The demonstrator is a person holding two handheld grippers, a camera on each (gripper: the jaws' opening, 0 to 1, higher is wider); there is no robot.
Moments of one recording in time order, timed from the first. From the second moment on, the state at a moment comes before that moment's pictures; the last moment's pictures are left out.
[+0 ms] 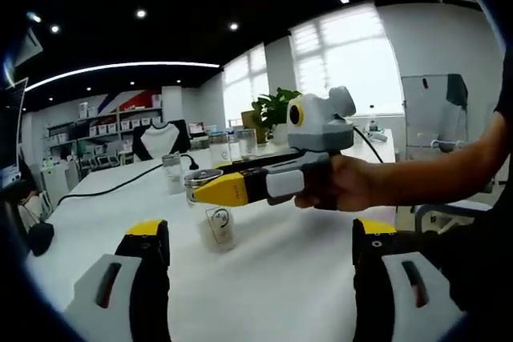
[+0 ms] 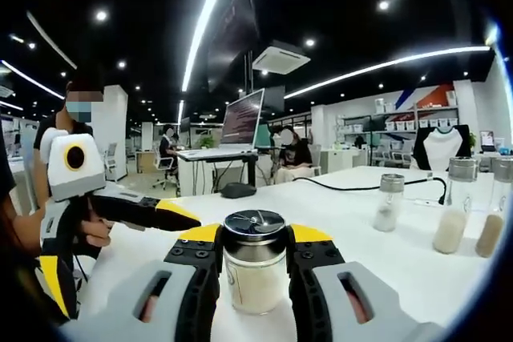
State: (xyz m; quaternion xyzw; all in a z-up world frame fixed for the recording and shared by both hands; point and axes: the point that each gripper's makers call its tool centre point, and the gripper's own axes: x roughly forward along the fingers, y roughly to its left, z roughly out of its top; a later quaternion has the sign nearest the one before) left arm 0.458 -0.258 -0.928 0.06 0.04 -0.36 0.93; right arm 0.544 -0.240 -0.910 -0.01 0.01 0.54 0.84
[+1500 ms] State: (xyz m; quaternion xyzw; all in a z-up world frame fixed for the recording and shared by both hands) left arm 0.460 -0.259 -0.939 0.07 0.04 -0.37 0.93; right arm 0.547 -0.255 -0.899 0.00 -0.02 0.54 0.84
